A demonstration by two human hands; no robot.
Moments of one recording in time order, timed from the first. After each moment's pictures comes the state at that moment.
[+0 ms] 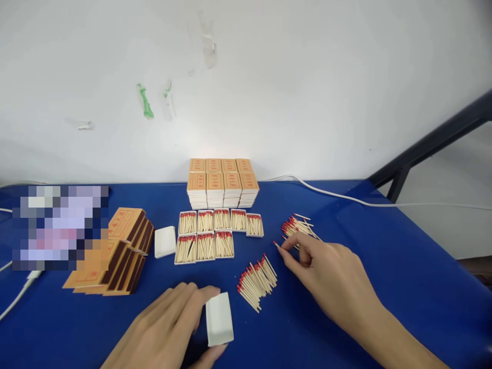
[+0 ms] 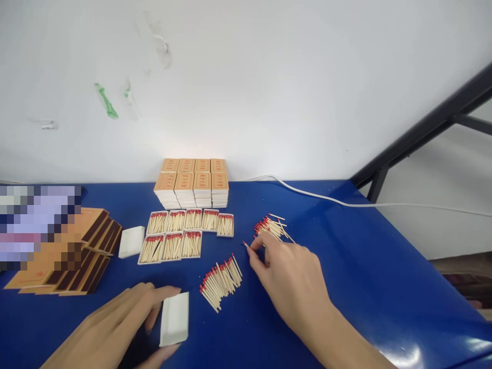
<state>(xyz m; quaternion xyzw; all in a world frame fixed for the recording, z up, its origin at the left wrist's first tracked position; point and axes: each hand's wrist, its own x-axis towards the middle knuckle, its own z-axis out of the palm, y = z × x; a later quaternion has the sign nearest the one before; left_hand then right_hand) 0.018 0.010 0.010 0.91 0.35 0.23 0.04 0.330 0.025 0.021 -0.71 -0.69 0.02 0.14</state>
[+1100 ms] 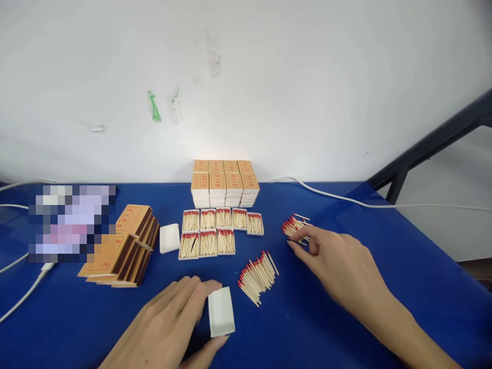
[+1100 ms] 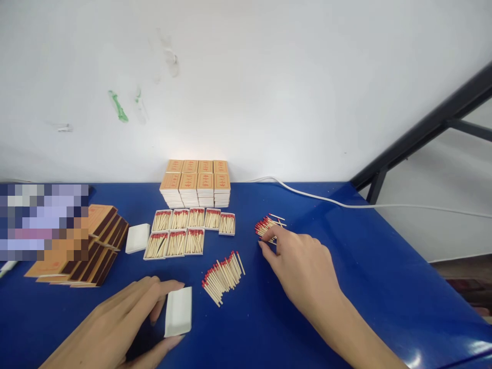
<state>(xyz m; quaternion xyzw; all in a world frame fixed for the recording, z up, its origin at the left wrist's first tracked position) 0.014 0.007 0.013 0.90 0.37 0.21 0.10 0.339 0.035 0.041 -0.79 -0.61 0.07 0.06</state>
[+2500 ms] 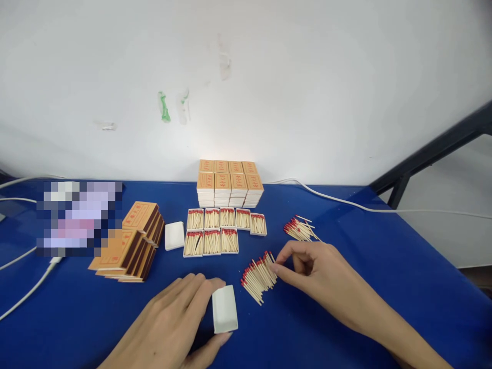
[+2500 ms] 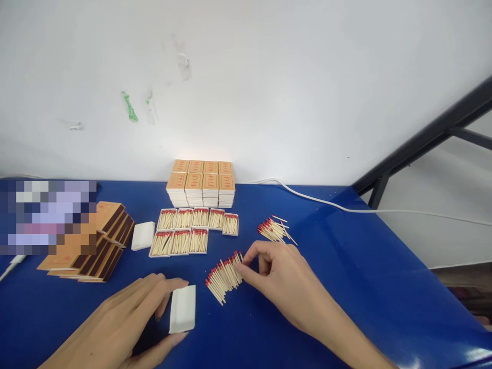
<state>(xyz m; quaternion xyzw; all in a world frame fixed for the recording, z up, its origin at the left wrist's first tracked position) 0.018 0.003 0.016 0.90 0.36 0.22 0.09 0.320 0.021 0.044 -0.68 -0.65 0.31 0.17</state>
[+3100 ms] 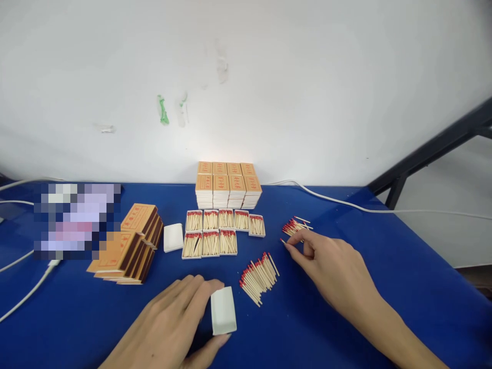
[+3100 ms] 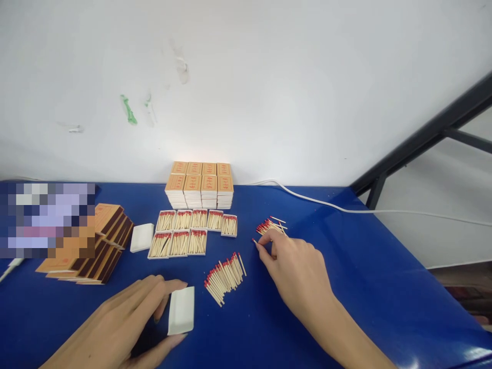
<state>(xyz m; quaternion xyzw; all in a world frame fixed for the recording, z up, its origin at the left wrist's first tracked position) 0.015 0.006 0.017 0.90 0.37 0.22 0.10 0.335 0.032 0.035 -0.75 -0.65 0.09 0.10</state>
